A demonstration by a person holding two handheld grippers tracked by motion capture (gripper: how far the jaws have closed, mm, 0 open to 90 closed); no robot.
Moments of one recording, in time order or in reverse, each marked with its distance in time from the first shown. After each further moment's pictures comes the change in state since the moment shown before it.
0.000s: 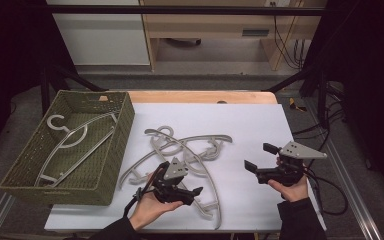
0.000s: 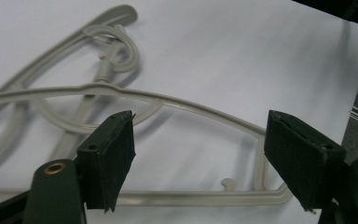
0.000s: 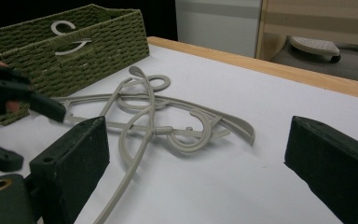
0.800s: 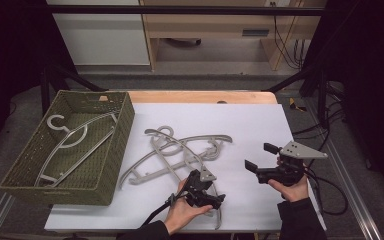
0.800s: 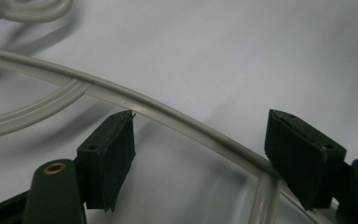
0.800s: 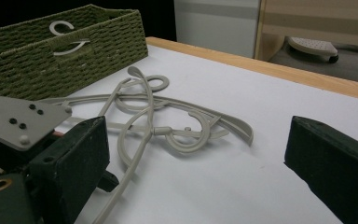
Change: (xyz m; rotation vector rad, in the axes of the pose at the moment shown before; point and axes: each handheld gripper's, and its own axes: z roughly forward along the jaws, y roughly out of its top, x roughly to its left) left arm -0.027 -0.007 0.085 0.119 0.014 -0.110; right arm 0.000 0.000 0.000 0.000 -0.005 -0.001
